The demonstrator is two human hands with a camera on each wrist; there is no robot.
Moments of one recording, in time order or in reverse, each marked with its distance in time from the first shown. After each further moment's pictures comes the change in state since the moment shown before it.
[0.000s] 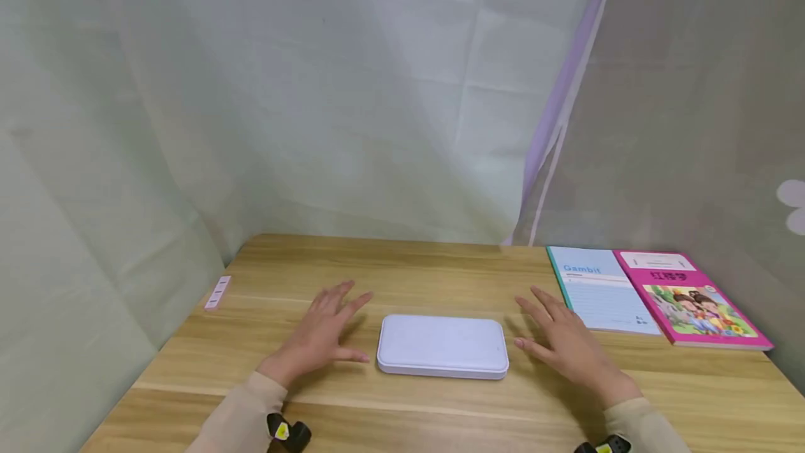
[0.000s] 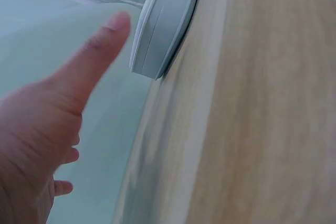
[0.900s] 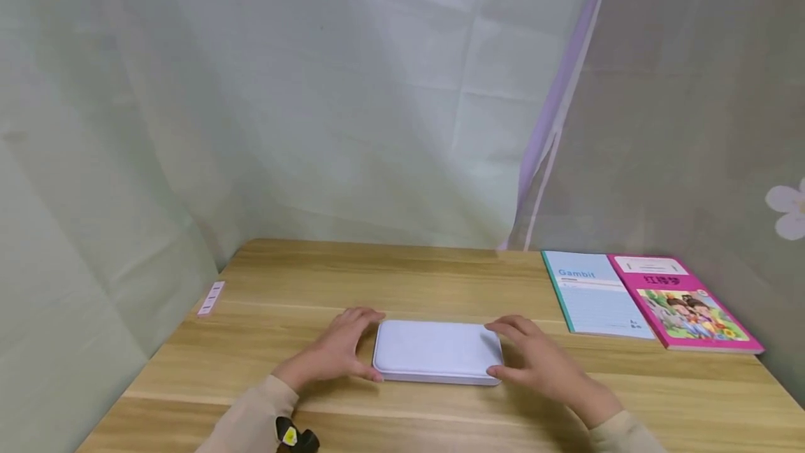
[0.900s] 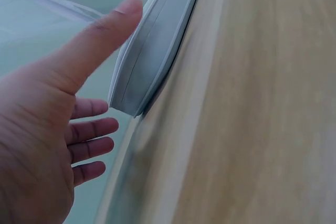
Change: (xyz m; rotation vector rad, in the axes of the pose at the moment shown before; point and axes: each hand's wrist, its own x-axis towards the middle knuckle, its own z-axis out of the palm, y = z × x) left_hand 0.015 0.020 0.014 -0.358 -0.177 -0.028; right_hand 0.002 -0.046 -0.003 0.134 -0.072 -0.067
